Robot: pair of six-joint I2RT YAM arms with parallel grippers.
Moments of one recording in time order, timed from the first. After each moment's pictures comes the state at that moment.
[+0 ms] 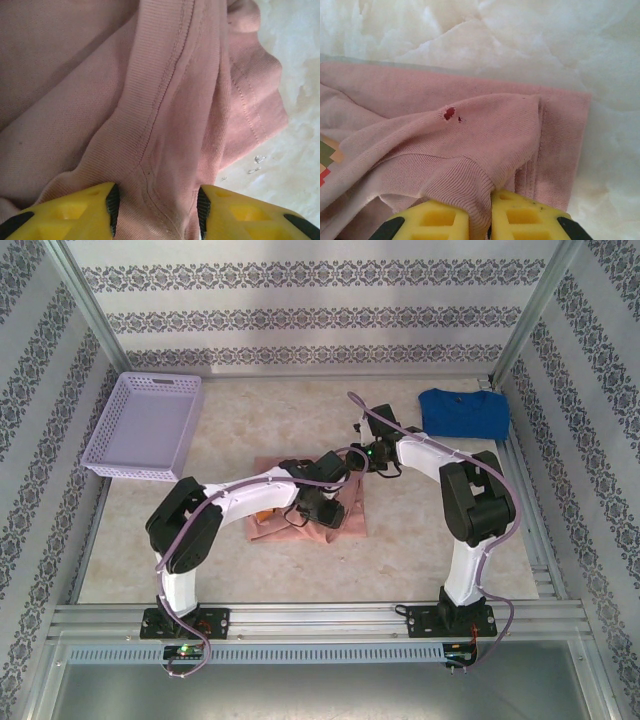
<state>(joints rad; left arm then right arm) -0.82 1.88 1.35 -0.73 0.12 -0.43 0.34 1.91 1.27 -0.43 -0.35 0.33</state>
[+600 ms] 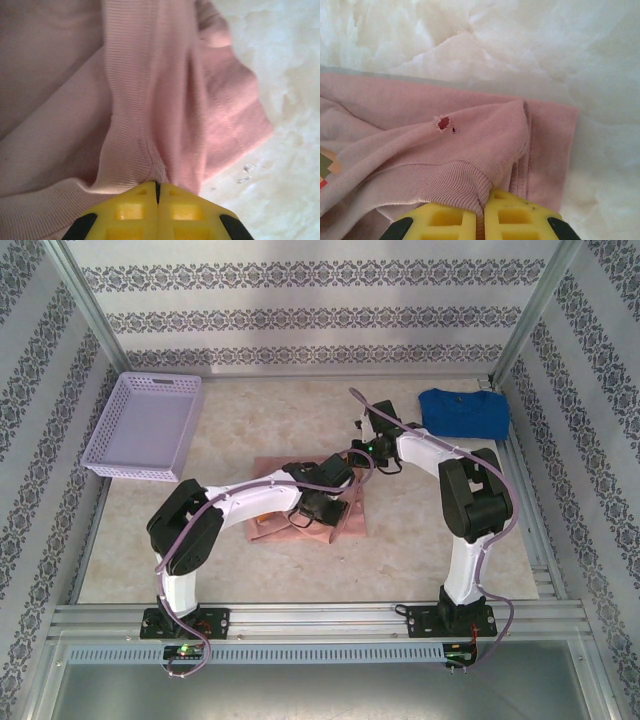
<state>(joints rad) -0.86 1.87 1.34 -0.68 0.08 -0.41 0.32 1.95 1.33 -0.46 -0.36 0.33</state>
